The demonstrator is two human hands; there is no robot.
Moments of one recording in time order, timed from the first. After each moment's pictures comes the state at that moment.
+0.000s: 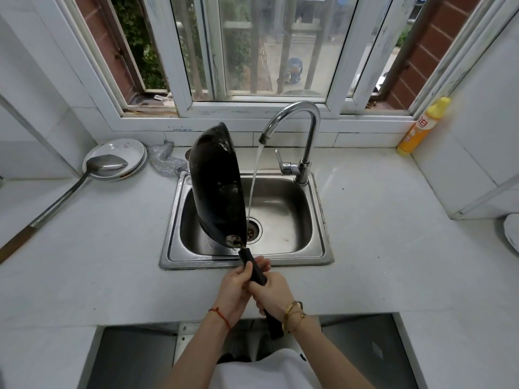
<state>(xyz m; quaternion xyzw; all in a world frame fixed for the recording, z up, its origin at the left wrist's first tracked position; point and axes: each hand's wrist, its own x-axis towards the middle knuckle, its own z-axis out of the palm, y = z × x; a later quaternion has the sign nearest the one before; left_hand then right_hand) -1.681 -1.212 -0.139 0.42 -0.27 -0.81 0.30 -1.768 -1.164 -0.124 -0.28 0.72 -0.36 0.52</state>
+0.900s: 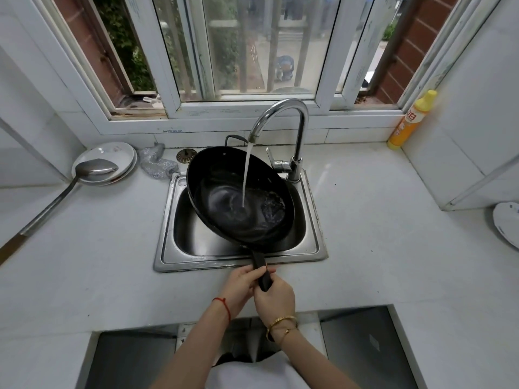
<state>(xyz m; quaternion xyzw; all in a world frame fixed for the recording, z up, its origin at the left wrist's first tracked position) -1.695 -1.216 -0.146 0.44 -0.36 -0.80 0.16 -1.760 -1.146 -0.147 -0.28 0.84 -0.35 0.30</state>
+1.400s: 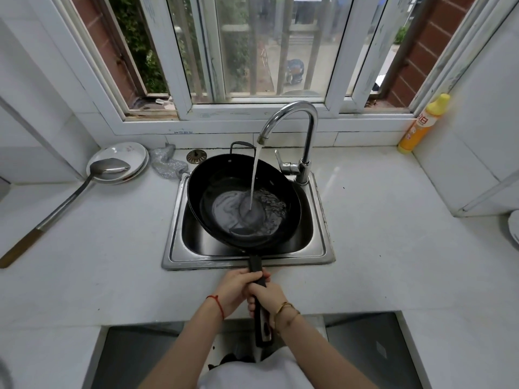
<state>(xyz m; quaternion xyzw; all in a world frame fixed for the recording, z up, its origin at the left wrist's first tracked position) -1.674 -1.227 -0.145 0.46 -0.35 -0.80 0.14 -1.758 -1.168 -0.149 -0.08 0.69 -0.39 0.61</state>
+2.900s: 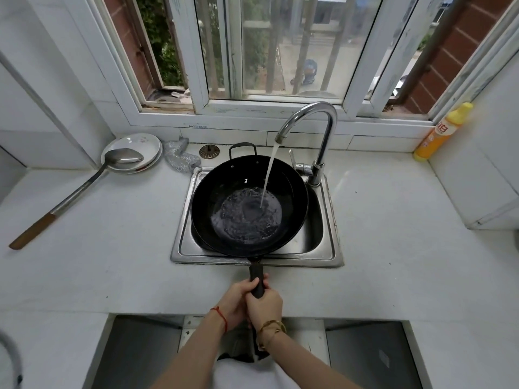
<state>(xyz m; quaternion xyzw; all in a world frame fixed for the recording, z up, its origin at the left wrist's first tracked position) -1.655 -1.214 -0.193 0.41 -0.16 -0.88 0.15 -1.716 -1.162 -0.176 -0.18 0.80 -0.40 0.41</state>
